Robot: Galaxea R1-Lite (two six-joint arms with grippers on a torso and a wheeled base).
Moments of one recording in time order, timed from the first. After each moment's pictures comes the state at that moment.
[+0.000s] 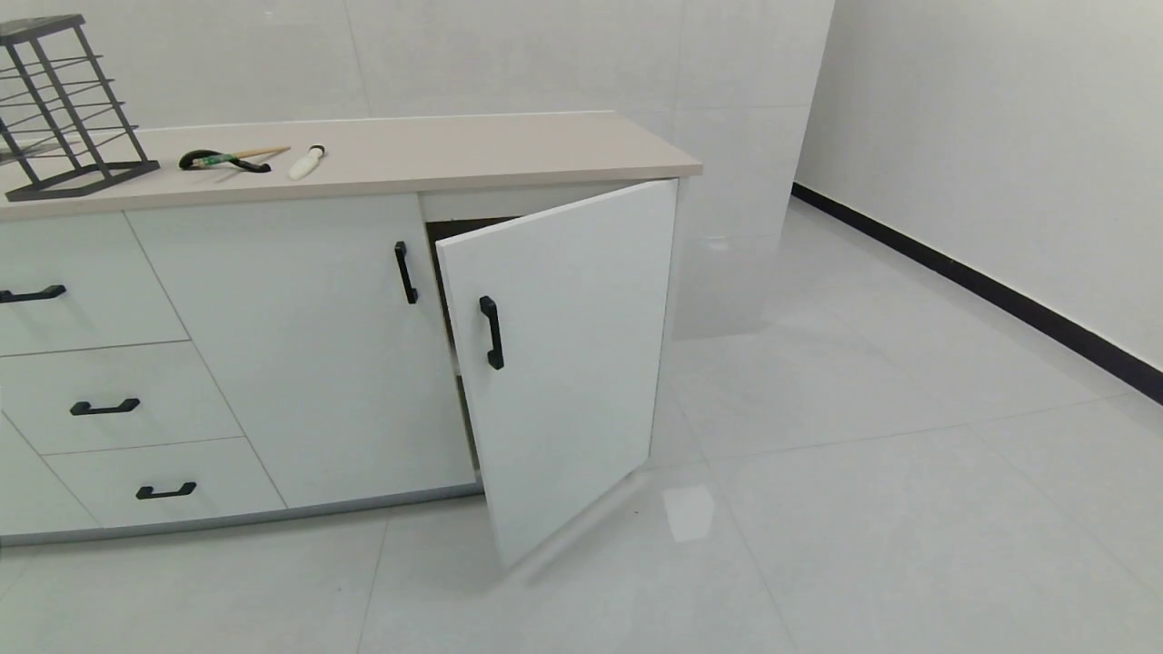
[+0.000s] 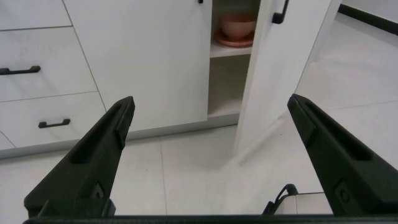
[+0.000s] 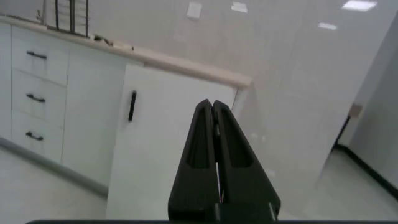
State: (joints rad) left arm 0.00 0.00 0.00 0.00 -0.06 0.01; right arm 0.02 0.29 -0.05 -0.62 0.51 -0.04
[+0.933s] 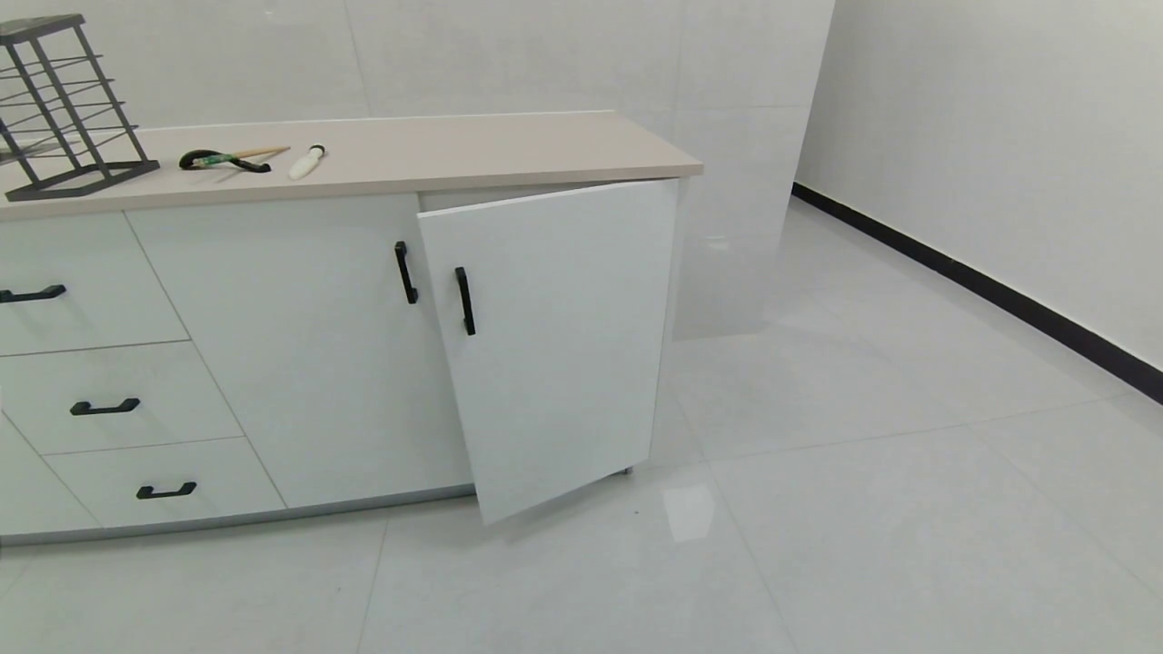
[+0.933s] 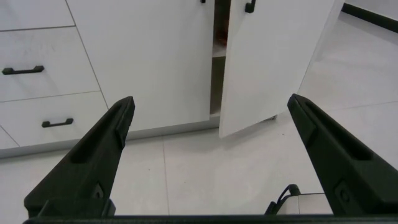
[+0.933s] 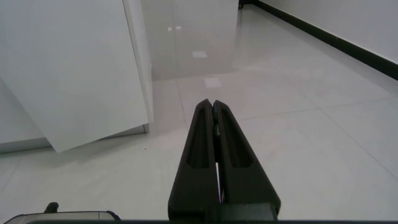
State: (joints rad) left arm 0.00 0.00 0.00 0.00 -0.05 0.02; right arm 0.00 0.00 0.00 0.01 -0.02 0.01
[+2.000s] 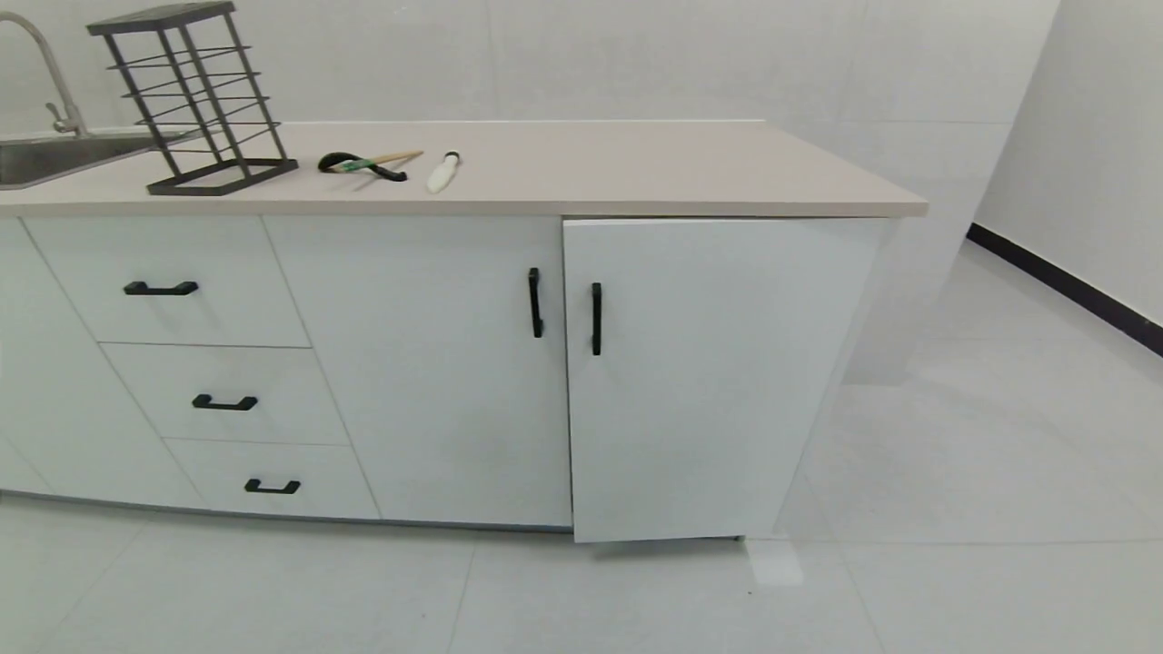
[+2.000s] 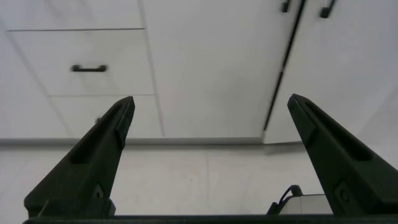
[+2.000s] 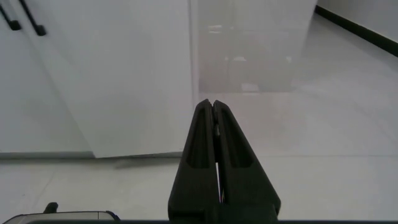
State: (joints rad) left arm 0.00 0.00 0.00 0.00 -0.04 0.02; right arm 0.00 0.00 0.00 0.01 -0.02 0.01
